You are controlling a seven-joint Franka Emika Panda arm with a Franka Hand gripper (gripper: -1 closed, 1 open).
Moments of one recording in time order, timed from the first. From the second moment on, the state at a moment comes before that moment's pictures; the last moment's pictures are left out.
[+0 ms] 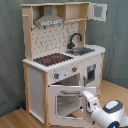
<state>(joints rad) -0.52 -1.45 1.84 -2.15 -0.20 2.36 1.06</state>
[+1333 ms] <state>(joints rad) -0.64 -1.44 1.82 -2.37 -0.18 2.53 1.09</state>
